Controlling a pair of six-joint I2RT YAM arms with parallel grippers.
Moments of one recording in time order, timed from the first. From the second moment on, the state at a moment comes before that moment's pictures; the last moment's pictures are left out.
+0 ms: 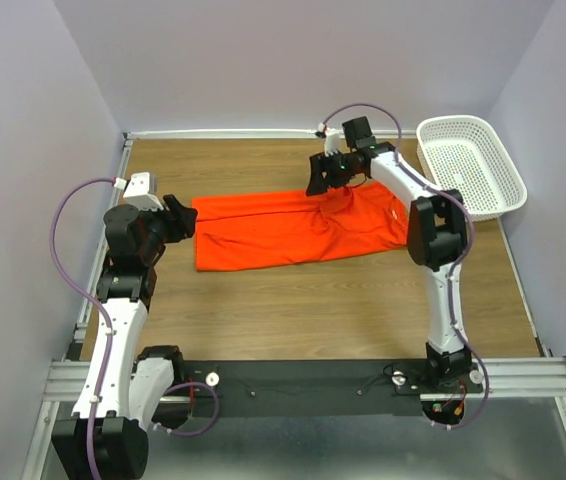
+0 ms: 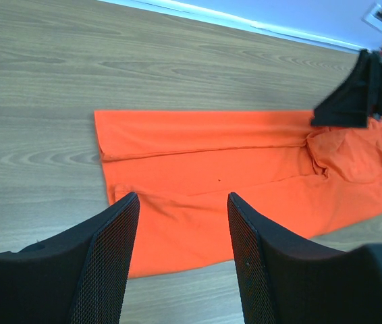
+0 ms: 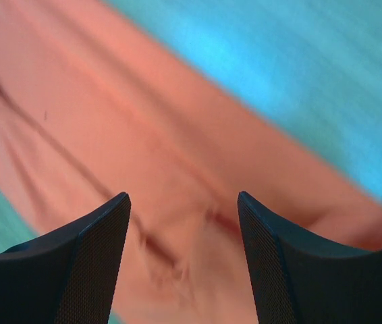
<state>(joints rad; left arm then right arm) 0.04 0.81 0.71 -0.15 0.26 -0.28 0.34 2.33 2.00 -0.57 -0.56 -0.07</state>
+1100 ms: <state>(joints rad) 0.03 0.87 0.70 -0.14 0.30 -0.28 0.33 2.14 1.66 -0.54 -0.47 -0.15</state>
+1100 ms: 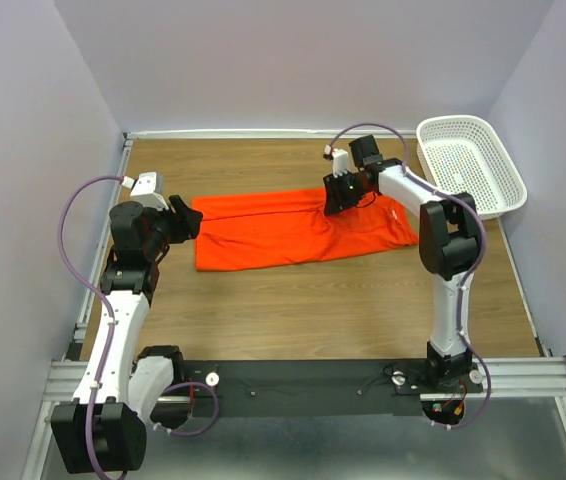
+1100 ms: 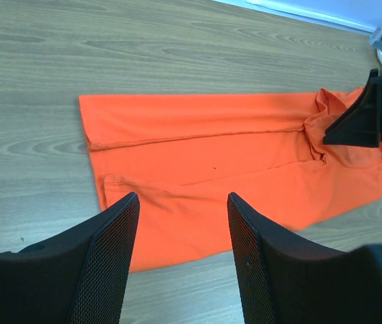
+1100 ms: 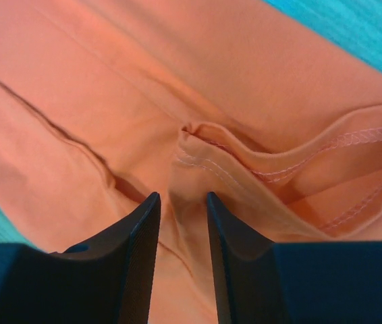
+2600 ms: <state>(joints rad) 0.03 0.88 0.70 -0.14 0.30 -0.28 0.17 2.14 1.74 -0.56 -0.53 -0.20</state>
